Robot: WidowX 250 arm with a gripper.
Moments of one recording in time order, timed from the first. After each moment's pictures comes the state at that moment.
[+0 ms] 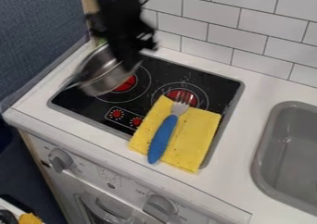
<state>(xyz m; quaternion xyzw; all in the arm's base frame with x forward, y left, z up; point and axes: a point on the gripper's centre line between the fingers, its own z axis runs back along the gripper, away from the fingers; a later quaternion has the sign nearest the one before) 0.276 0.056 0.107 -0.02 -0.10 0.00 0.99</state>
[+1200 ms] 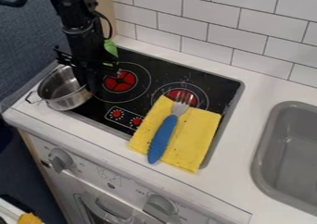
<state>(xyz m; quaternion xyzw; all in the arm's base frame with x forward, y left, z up) 0.283 0.117 0.043 0.01 -0.05 0.06 1.00</state>
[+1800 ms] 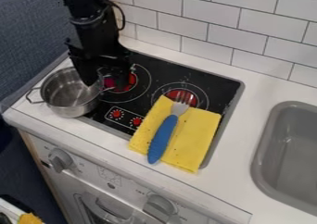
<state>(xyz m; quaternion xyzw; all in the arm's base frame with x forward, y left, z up) 0.274 0.081 0.073 -0.02 -0.05 0.02 1.00</state>
